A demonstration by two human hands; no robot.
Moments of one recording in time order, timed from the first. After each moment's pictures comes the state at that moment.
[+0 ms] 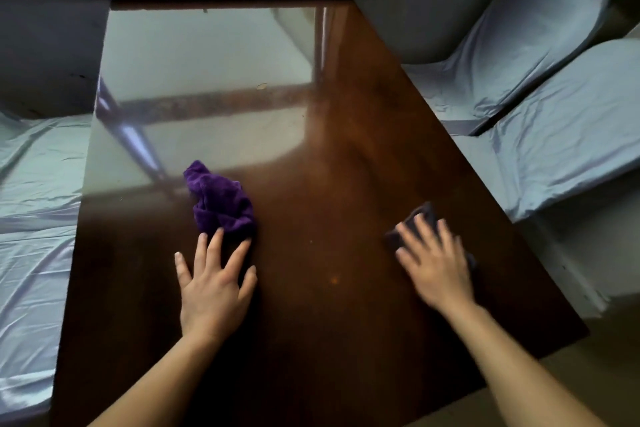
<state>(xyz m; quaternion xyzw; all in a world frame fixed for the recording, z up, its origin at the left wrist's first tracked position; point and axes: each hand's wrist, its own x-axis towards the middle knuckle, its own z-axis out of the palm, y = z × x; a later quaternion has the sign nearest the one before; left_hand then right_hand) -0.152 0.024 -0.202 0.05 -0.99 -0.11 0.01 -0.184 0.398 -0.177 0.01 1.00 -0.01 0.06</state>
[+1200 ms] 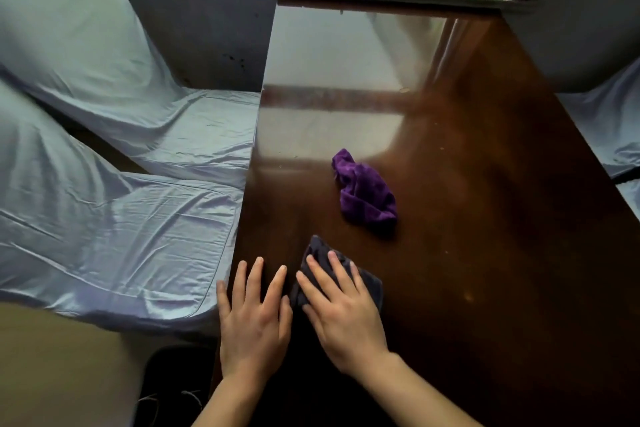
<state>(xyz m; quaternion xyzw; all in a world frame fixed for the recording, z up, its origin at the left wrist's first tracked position) -0.034 -0.097 -0.202 0.15 -0.98 -0.13 0.05 -0.096 0.064 -0.194 -0.35 0.93 -0.09 0.01</state>
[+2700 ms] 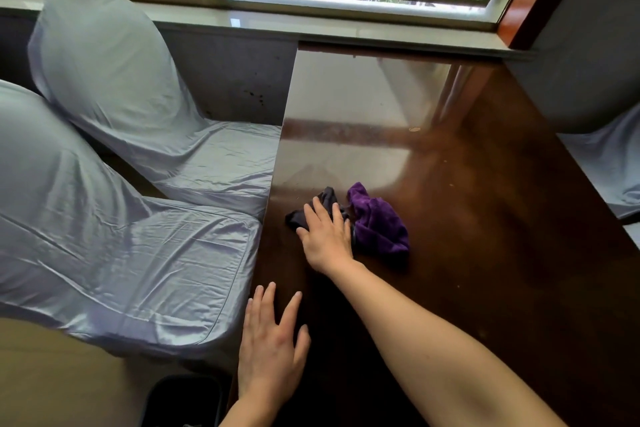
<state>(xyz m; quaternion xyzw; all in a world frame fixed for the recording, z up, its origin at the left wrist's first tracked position) -0.039 -0.095 -0.182 0.17 -0.97 -0.18 0.05 -0.237 -0.050 -0.171 -0.20 0.95 -0.20 0.14</state>
